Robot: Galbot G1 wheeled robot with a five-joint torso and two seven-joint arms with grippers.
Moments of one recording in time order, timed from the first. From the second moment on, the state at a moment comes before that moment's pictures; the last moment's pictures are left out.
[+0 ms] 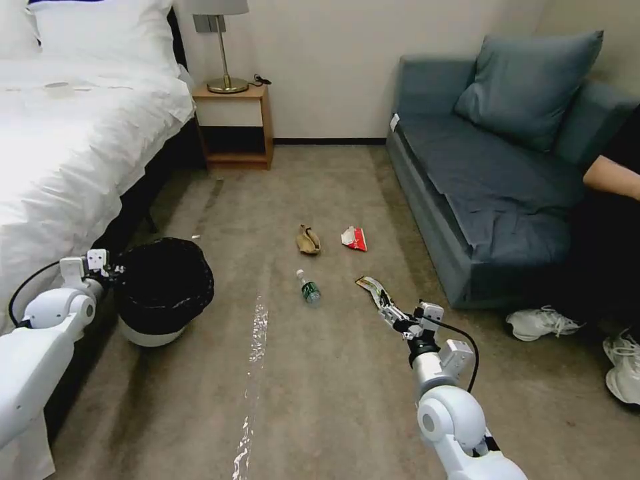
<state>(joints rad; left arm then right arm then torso) 0.69 -0.71 -0.24 -1.19 -0.80 0.32 -0.05 -1.34 1.33 0.33 1.93 0.51 -0.13 0.27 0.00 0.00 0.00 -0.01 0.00</state>
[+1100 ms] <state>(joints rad) 0.71 -0.54 -0.28 -1.49 -0.87 0.37 -0.12 -1.34 1.07 0.31 1.97 0.71 -0.14 0.16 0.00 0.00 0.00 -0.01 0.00</state>
